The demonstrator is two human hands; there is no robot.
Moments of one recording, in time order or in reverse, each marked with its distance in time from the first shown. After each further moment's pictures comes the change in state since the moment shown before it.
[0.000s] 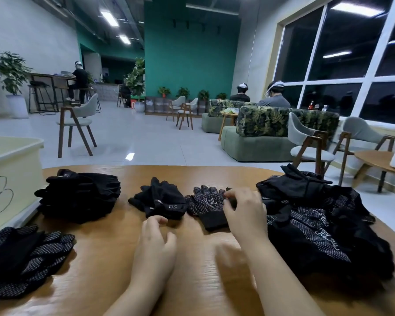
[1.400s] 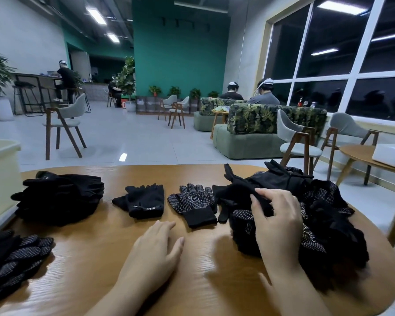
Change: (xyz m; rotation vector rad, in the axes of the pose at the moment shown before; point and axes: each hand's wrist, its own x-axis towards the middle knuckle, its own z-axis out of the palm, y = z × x) left_hand -0.005 0.003 0.015 0.496 -0.267 0.322; right_hand -0.027 0.040 -0.067 0.125 0.516 -0.182
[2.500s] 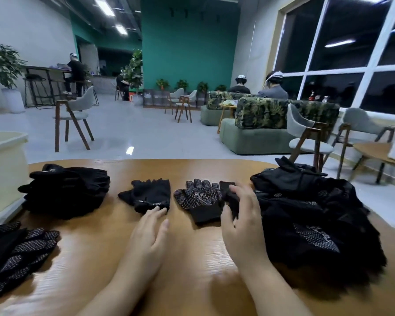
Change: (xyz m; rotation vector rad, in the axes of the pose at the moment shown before) left_hand 0.002 -0.015 -0.006 -0.430 0.163 -0.143; right_hand -0.032 -0.027 0.047 0.275 -0.361 0.179
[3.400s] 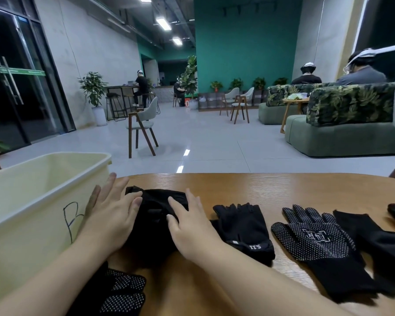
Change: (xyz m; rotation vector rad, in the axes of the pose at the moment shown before) left_hand 0.124 -0.122 -0.200 0.869 0.201 0.021; right_hand 0.045 -0.113 0.250 0.098 -0.944 0.037
